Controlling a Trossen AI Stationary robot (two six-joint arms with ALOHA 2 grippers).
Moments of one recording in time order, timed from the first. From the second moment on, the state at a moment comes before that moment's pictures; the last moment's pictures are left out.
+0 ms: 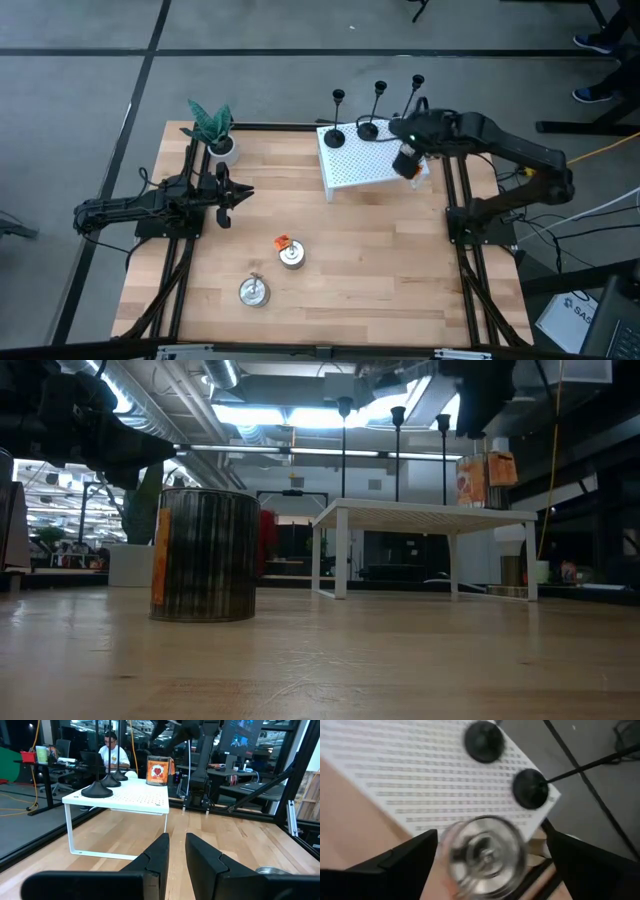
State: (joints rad) left arm 0.16 0.01 0.01 0.03 -0.05 -0.12; right arm -0.27 1.31 1.48 -1.34 0.43 0.21
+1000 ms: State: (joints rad) left arm 0.16 0.01 0.01 0.03 -0.05 -0.12; right arm 0.31 1.16 0.95 -1.16 0.43 1.23
